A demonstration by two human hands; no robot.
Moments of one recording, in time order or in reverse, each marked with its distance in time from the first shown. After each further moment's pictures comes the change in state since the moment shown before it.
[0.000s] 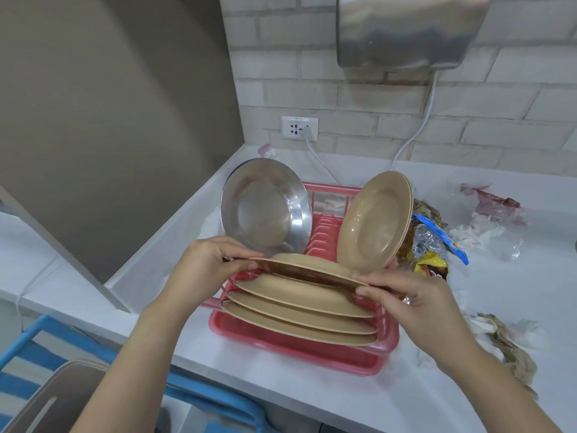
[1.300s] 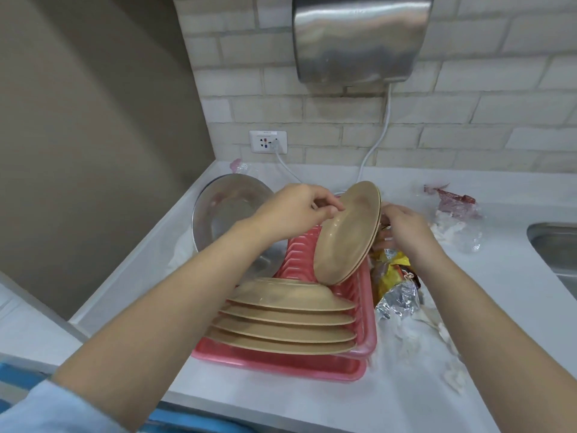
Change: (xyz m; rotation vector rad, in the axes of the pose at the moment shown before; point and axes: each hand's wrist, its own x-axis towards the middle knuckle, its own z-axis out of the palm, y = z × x) left_hand 0.115 0.119 0.063 0.012 -0.310 0.225; right_hand 0.102 0.037 -0.038 0.301 0.285 0.720
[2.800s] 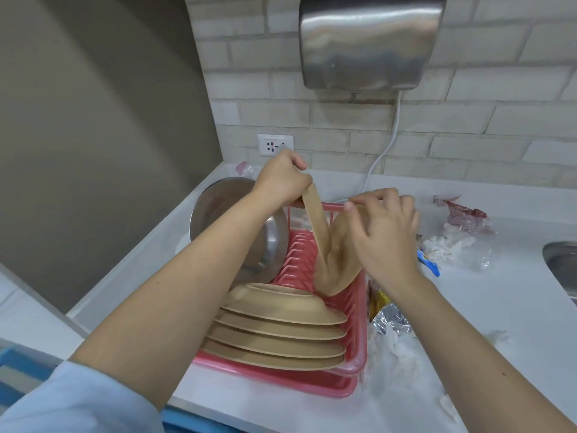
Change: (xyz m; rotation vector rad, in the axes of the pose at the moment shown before) left_hand 0.044 0.011 -0.020 -0.252 0.360 -0.407; right_hand -0.021 -0.007 0.025 -0.772 0.325 -0.759
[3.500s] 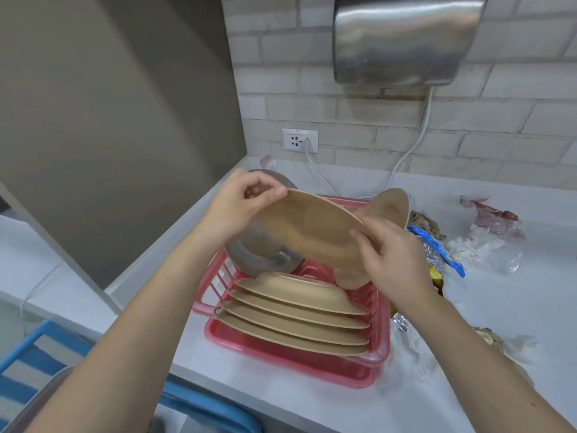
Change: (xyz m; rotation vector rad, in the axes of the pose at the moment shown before) left_hand -0.064 -0.069 -0.081 0.041 0.073 0.321; right_hand -0.035 -0.014 -0.001 0.344 -0.099 -0.219
